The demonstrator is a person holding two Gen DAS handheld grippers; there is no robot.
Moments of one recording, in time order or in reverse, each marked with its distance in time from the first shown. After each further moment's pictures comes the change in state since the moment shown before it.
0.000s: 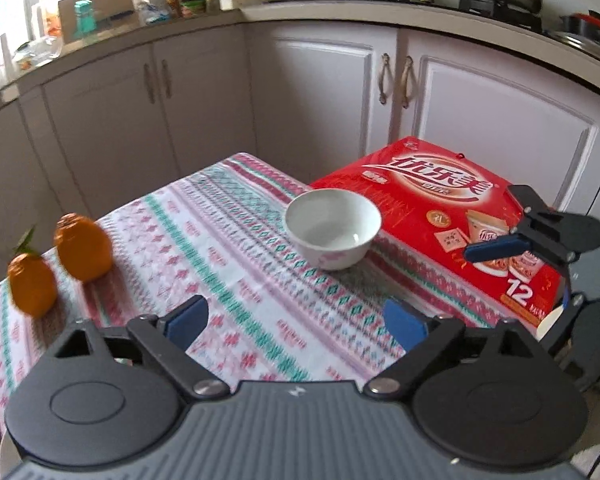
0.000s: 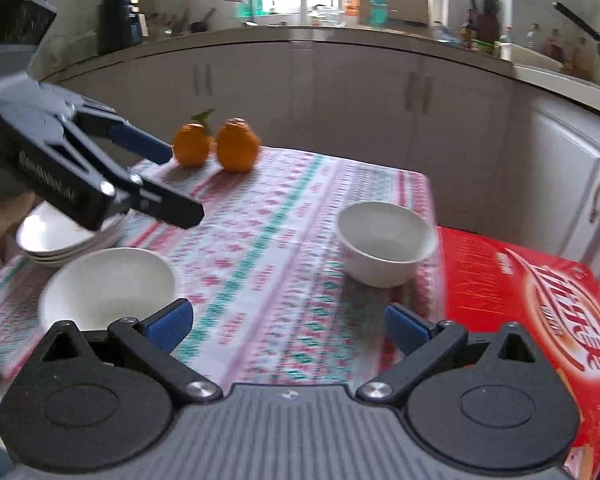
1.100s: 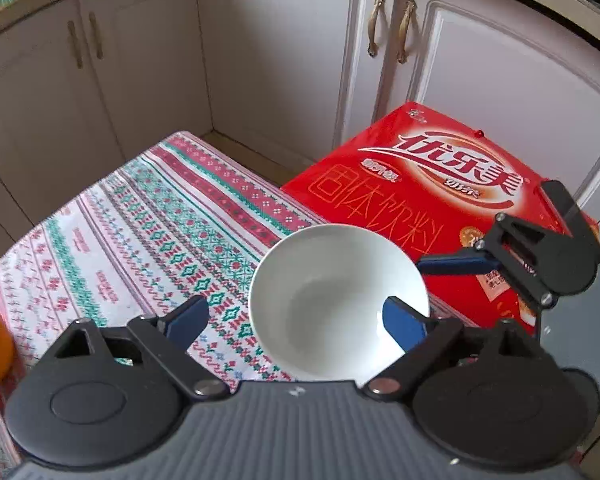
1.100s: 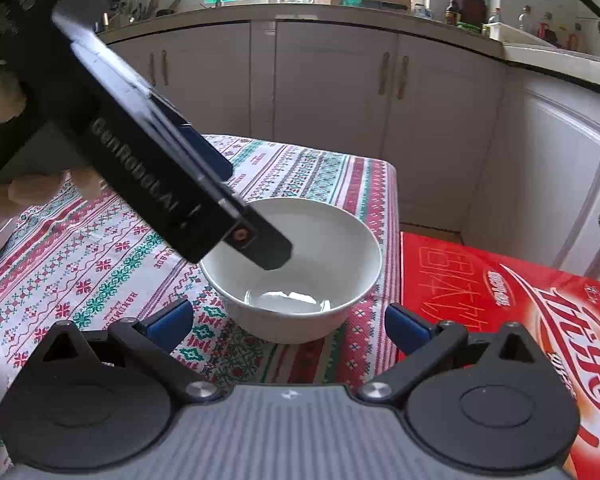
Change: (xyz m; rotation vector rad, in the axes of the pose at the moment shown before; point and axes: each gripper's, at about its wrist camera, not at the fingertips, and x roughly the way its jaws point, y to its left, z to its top) left arm 0.165 0.008 0.077 0.035 0.174 -0.122; right arm 0.117 -0.075 0.017 -0.023 0.019 -0.007
